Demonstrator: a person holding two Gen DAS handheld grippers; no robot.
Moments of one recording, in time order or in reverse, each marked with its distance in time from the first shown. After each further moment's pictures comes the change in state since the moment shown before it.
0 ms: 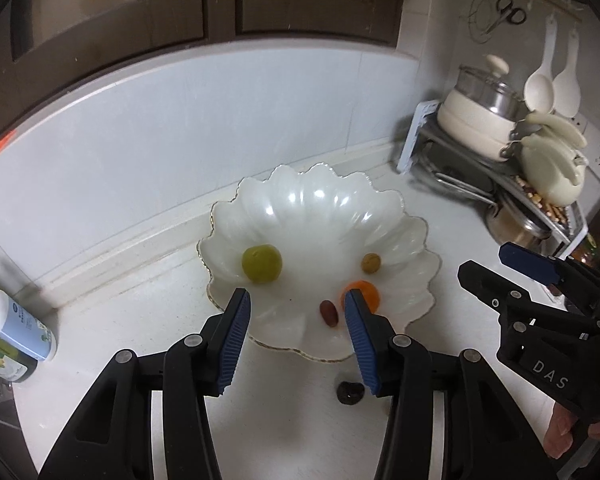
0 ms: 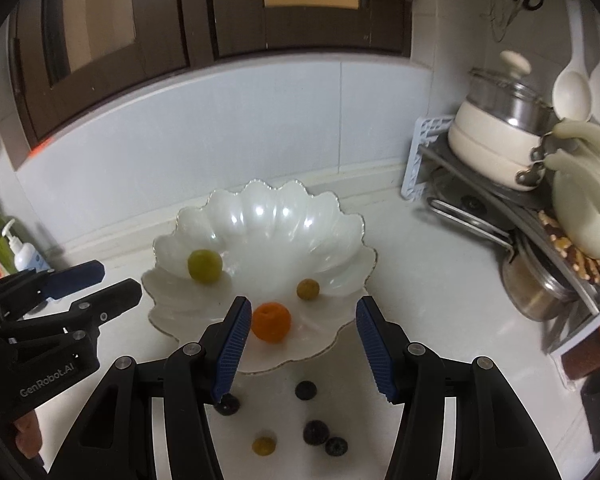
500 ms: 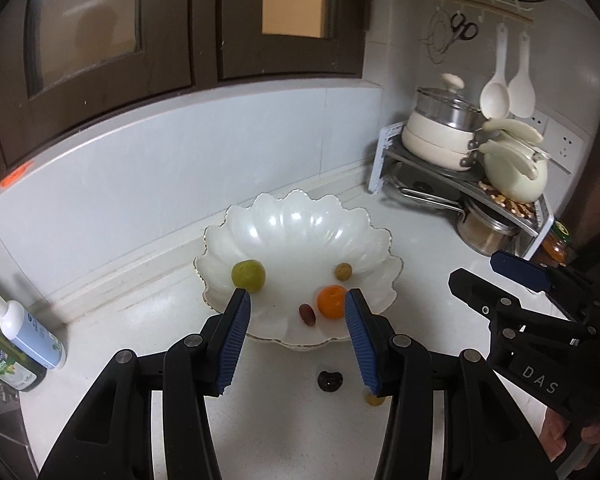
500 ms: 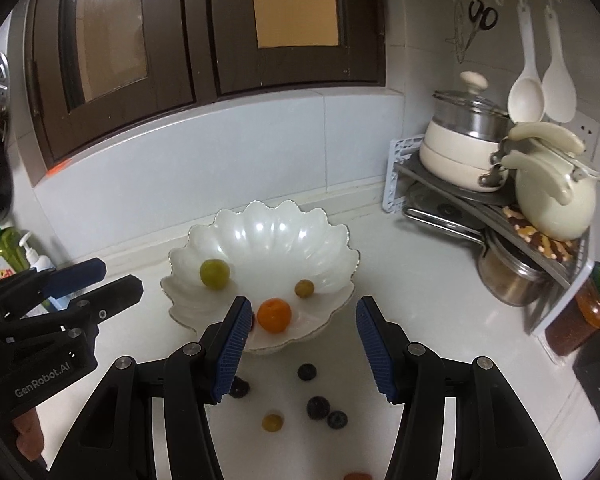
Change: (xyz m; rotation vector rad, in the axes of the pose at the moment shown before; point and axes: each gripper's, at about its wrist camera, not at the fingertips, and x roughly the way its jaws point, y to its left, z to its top) left arm -0.052 -0.021 -0.018 0.065 -0.117 -0.027; right arm -0.057 0.002 -0.030 0.040 -0.107 -0.028
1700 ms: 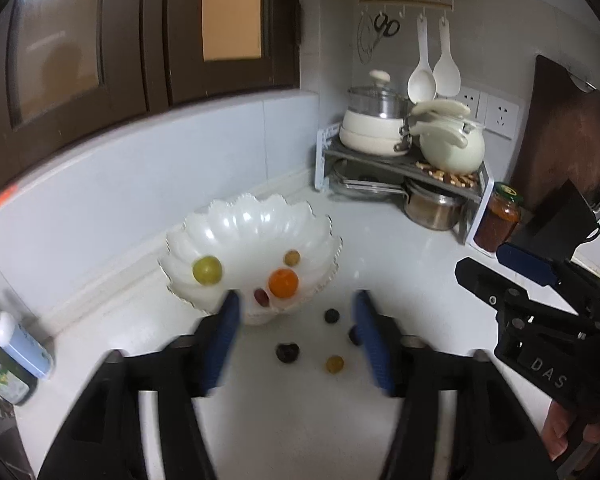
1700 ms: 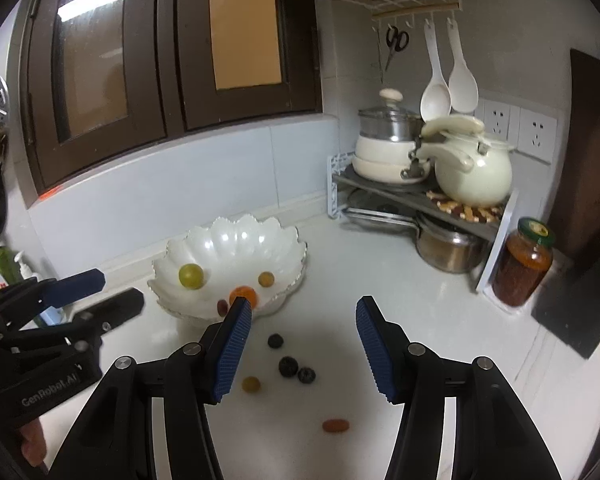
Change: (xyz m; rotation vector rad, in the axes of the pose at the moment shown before) left arm -0.042 -0.035 -0.045 0.121 -0.057 -0.122; right arm -0.078 -0.007 -0.063 0.115 -0.121 -0.142
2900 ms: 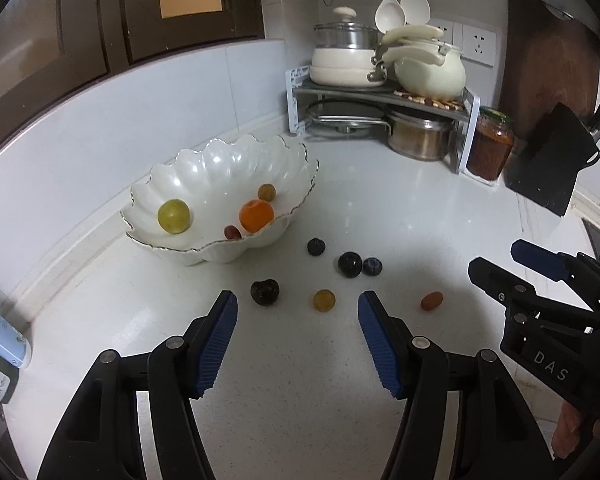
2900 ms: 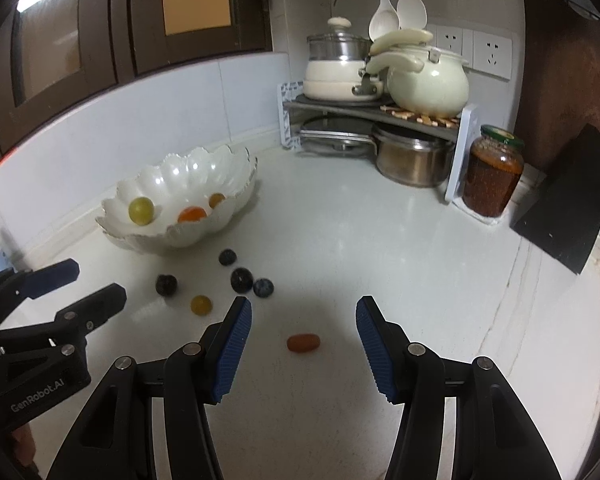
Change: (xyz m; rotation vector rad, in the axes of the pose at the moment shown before) left arm 0.044 -0.024 -0.067 0.120 0.099 -0.019; right arm 0.023 -0.023 -0.085 0.088 0.141 -0.133
